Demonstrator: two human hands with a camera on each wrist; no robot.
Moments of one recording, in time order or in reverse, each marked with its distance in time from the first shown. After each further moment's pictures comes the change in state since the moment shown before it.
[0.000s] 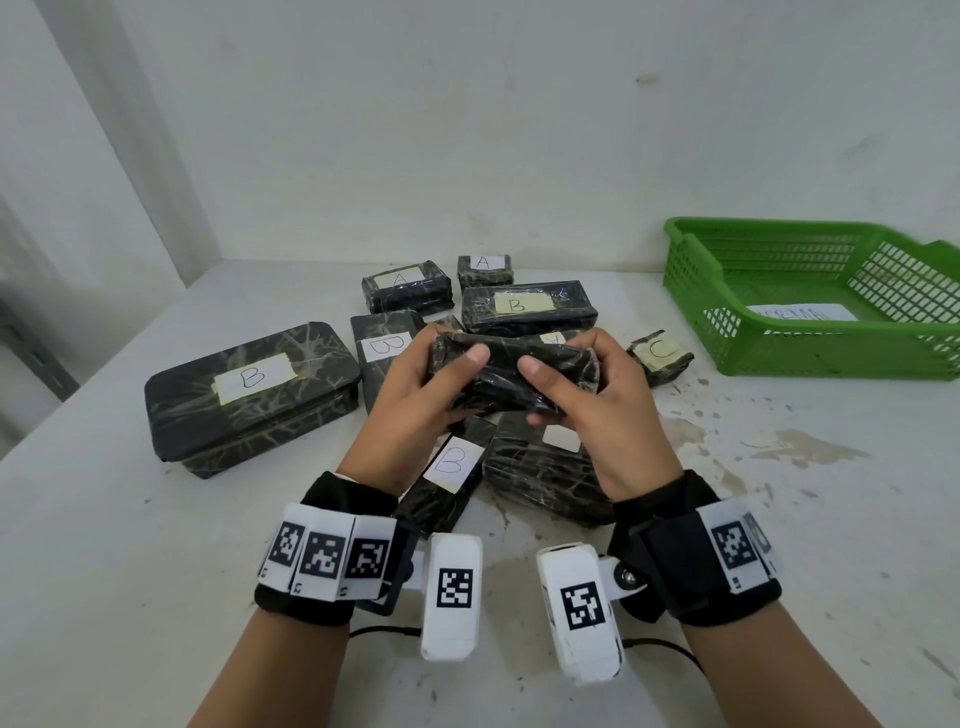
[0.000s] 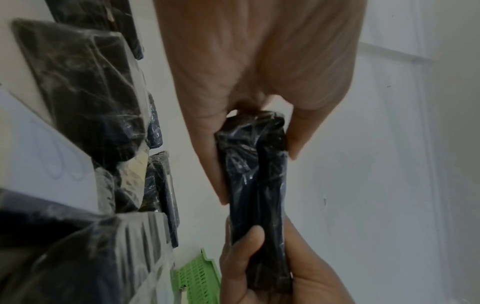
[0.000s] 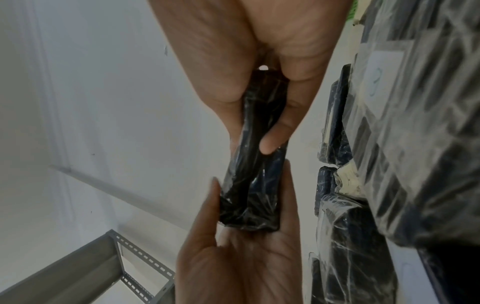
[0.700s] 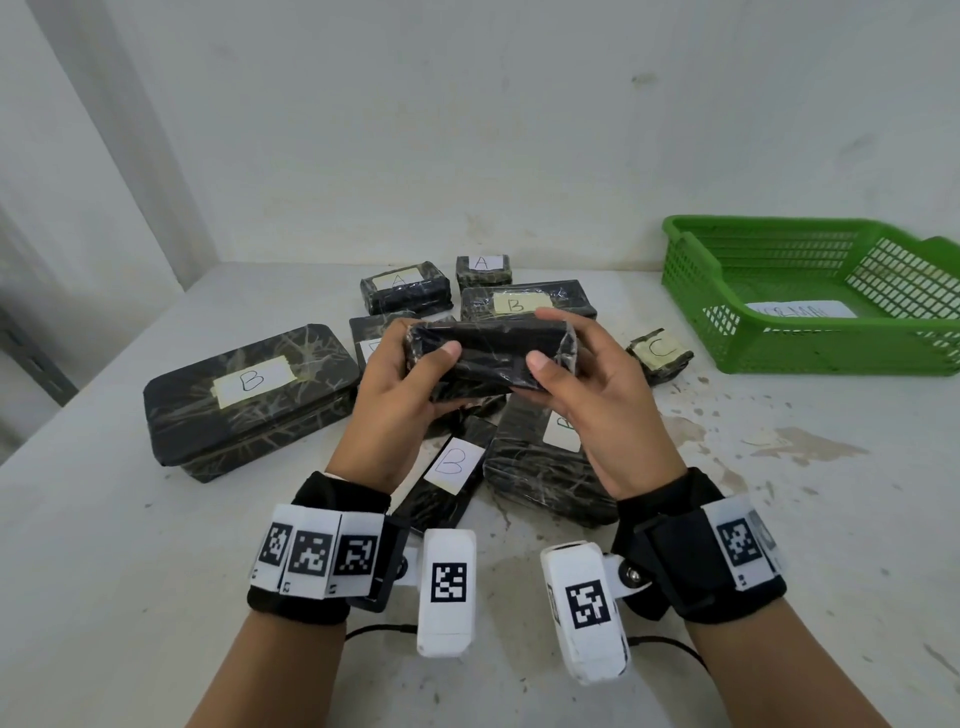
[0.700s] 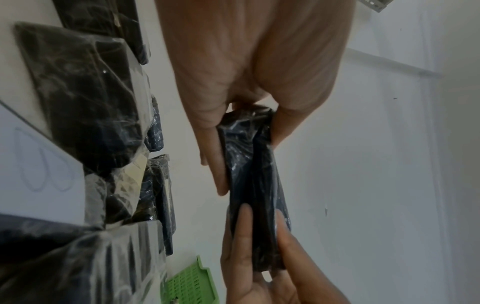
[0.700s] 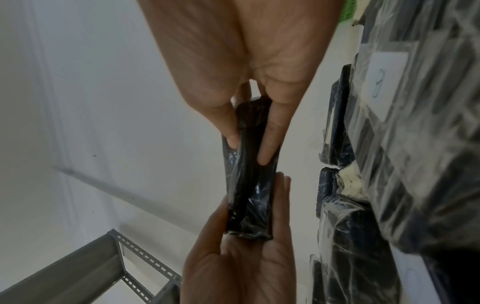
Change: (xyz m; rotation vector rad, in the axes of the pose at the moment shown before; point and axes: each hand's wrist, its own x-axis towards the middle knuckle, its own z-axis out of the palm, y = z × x) left_hand 0.004 0.002 -0.007 -0.062 0.098 0.016; right_hand 0.005 0.002 0.000 0.050 -0.107 -0.041
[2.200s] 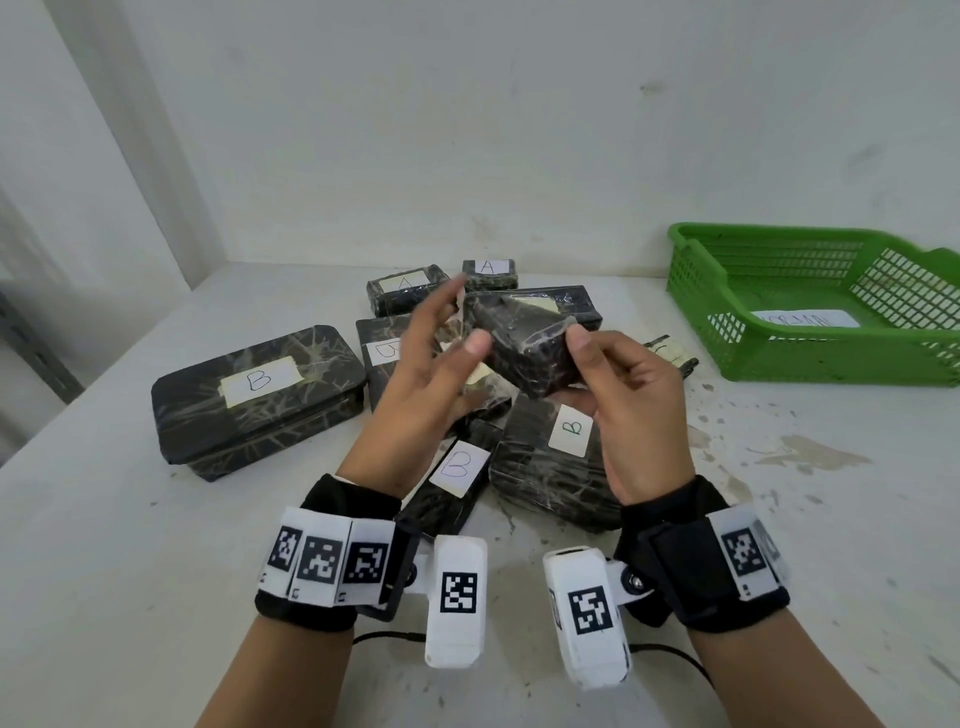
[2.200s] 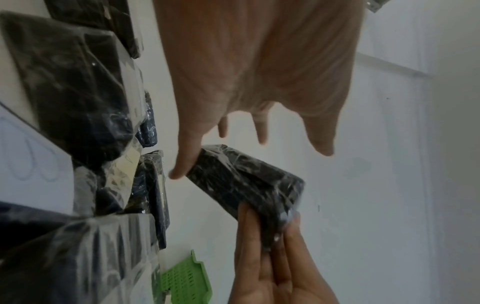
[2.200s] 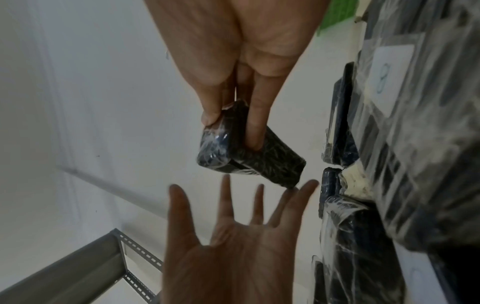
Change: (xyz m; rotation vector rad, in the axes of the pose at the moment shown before) left_hand 0.003 -0.007 -0.003 0.084 -0.147 0.037; right_hand -0.003 -0.003 0.002 0.082 0.172 -0.151
